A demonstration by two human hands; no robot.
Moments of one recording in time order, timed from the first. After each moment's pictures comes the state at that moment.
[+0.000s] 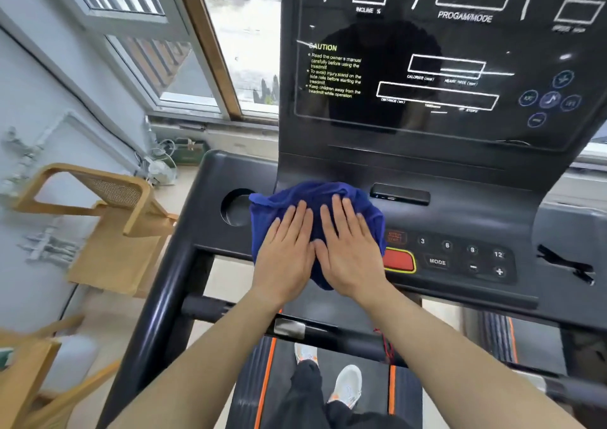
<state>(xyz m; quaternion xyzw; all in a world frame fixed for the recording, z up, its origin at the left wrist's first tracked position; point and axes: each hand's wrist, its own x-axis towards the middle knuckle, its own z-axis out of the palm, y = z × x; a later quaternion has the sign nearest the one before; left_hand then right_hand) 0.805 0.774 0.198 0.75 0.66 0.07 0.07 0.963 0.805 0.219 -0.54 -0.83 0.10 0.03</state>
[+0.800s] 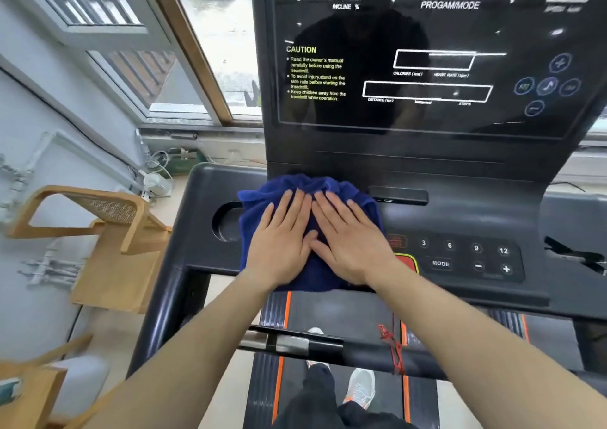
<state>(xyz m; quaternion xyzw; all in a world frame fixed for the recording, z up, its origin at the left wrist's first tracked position) 0.794 0.822 0.212 0.77 0.64 -0.01 0.07 0.975 0.844 0.228 -0.47 -0.87 0.13 -0.03</state>
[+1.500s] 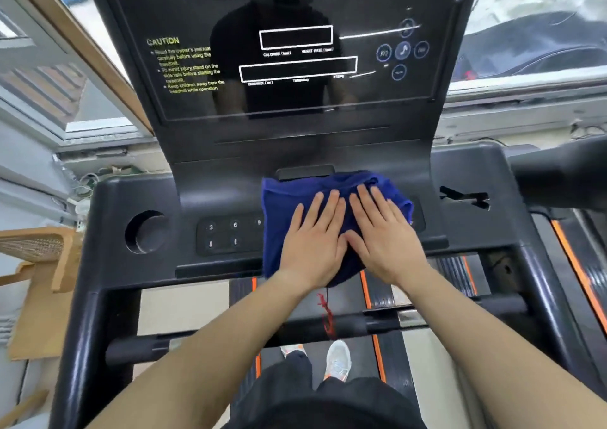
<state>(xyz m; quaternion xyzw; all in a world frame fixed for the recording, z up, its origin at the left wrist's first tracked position) 0.977 0.803 0.218 0.84 0.53 -0.03 0.11 1.147 0.789 0.220 -0.65 -0.76 0.09 -0.03</state>
